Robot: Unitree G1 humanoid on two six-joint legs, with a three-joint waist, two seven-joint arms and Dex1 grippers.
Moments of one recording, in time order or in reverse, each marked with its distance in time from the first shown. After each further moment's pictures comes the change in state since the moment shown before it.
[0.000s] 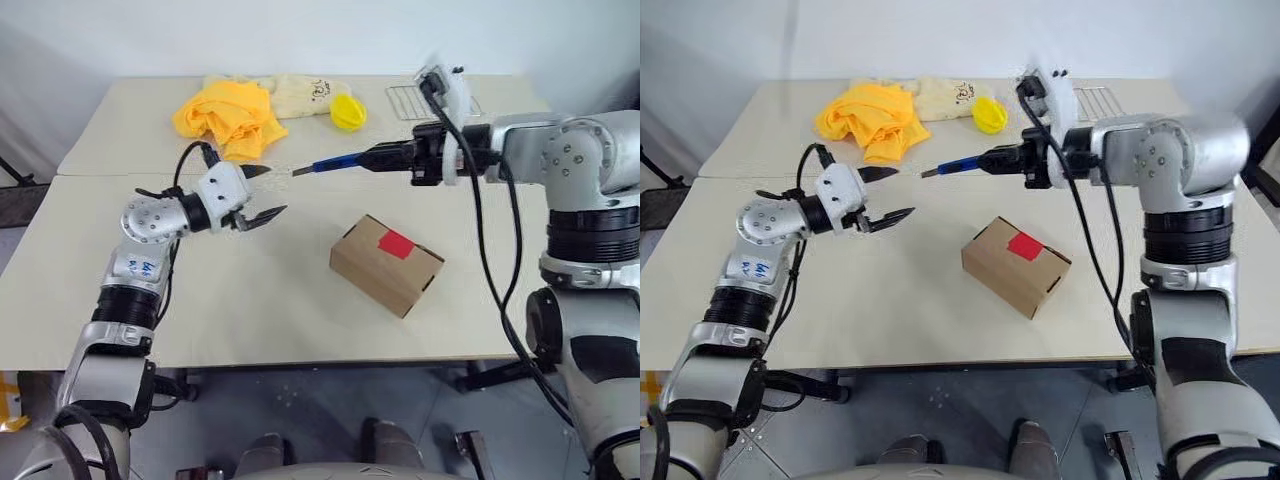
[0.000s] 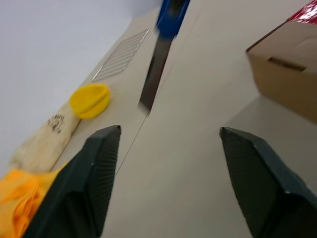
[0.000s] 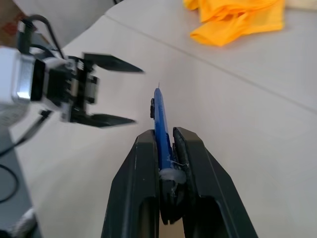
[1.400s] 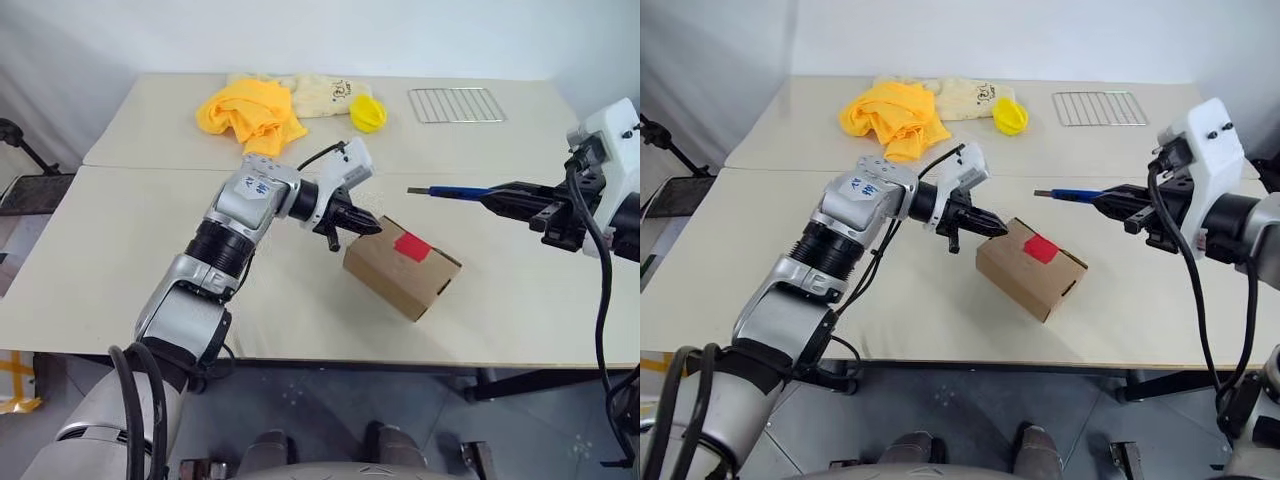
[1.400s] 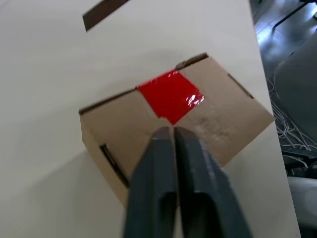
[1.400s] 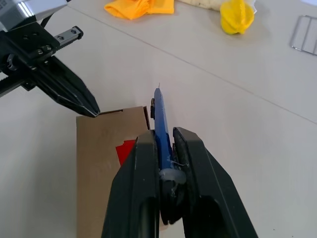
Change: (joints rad) left arm -0.386 -0.346 -0.295 0.021 -0.070 0.978 -0.248; right arm 0.493 -0.291 -0.450 -0.689 0.210 0.267 -0.167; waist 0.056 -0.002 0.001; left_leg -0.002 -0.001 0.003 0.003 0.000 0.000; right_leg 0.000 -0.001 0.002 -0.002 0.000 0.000
